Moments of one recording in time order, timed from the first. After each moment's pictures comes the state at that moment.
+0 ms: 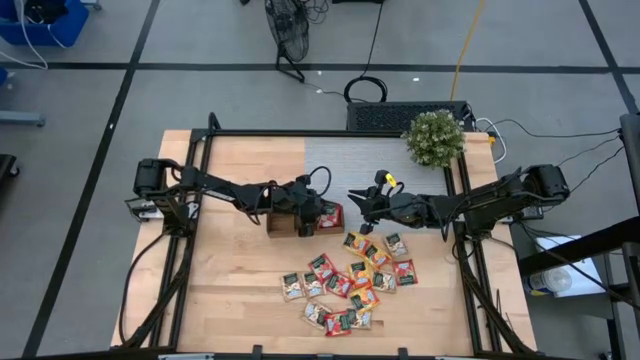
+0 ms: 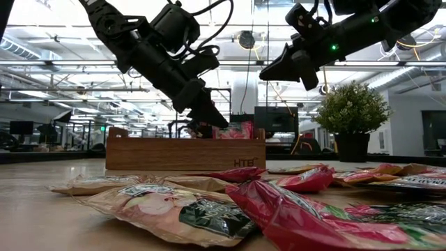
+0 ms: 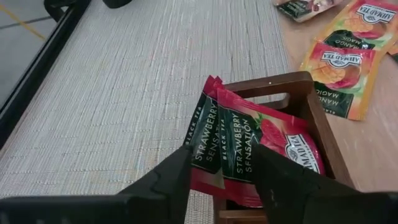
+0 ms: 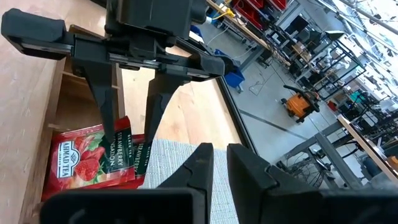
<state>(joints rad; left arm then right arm) 0.08 1.73 0.86 0.27 -0.11 0.20 0.08 1.35 0.57 0.50 0.54 -0.48</state>
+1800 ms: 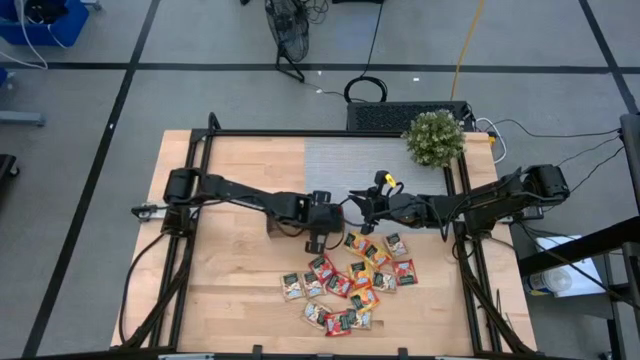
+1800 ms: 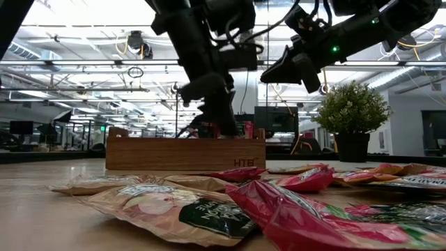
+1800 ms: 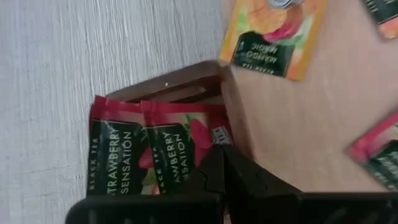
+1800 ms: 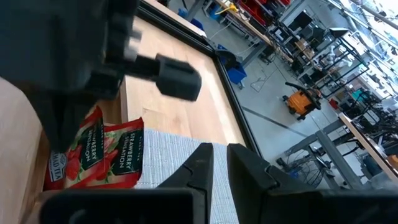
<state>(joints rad) -0.05 1.98 1.40 -0.50 -0.18 0.19 0.08 1.35 0.57 0.47 0.54 -0.48</state>
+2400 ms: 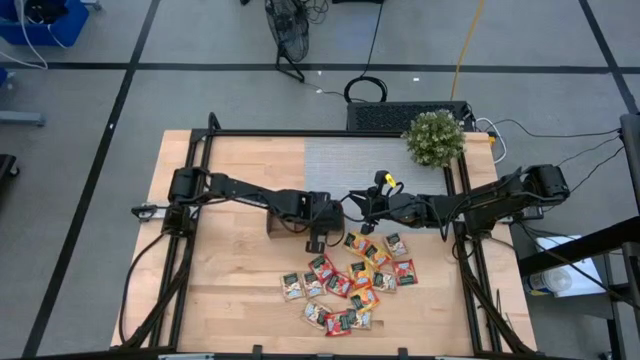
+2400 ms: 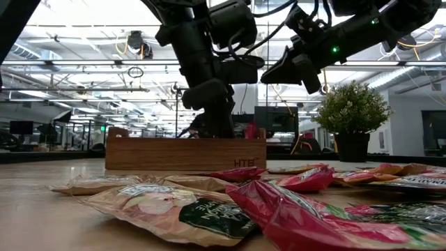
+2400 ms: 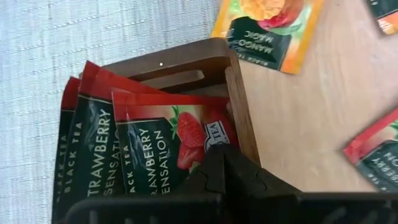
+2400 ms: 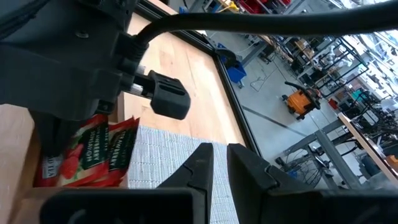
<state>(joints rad) -0.03 2.01 1.40 -0.50 -0.07 0.15 0.08 1.35 0.57 0.47 0.54 -0.49</state>
